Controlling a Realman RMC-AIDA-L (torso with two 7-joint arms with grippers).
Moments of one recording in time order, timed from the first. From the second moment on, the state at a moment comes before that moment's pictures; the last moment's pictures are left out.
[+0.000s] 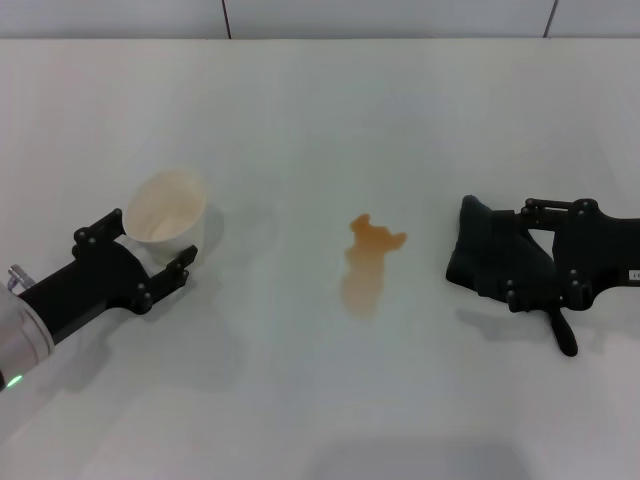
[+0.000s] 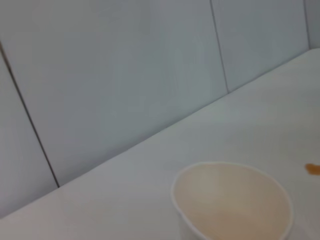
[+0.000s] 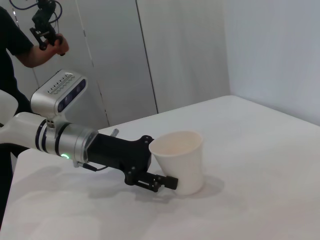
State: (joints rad) left arm -0.30 -2.09 1.06 0.36 1.29 1.10 -0.51; right arm 0.28 2.01 -1.13 -1.01 -1.71 -1.51 1.48
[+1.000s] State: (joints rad) left arm -0.21 -2.08 1.06 0.48 1.32 1.14 -0.61; right arm 0.28 2.01 -1.14 -1.02 -1.70 -1.53 1.49
